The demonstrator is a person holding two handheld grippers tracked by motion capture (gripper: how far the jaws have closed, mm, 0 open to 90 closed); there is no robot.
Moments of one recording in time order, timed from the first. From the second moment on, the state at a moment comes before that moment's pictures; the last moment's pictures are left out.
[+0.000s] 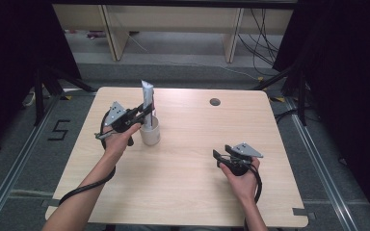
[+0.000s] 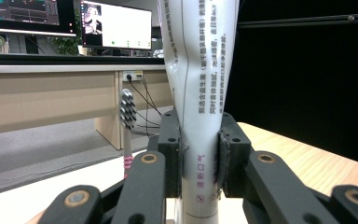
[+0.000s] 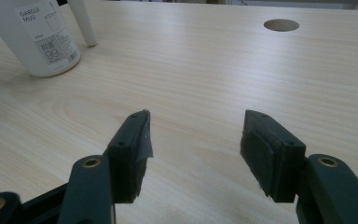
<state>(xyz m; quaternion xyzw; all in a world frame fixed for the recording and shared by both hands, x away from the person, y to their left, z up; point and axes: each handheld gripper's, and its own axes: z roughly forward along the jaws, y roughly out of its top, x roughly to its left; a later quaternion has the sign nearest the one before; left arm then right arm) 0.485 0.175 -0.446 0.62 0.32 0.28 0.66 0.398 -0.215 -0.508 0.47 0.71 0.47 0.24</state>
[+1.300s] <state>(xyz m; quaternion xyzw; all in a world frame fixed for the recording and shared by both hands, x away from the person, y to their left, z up) 0.486 0.178 -0.466 0.63 0.33 0.28 0.64 0.397 -0.213 -0.509 0.47 0.71 0.47 0.23</state>
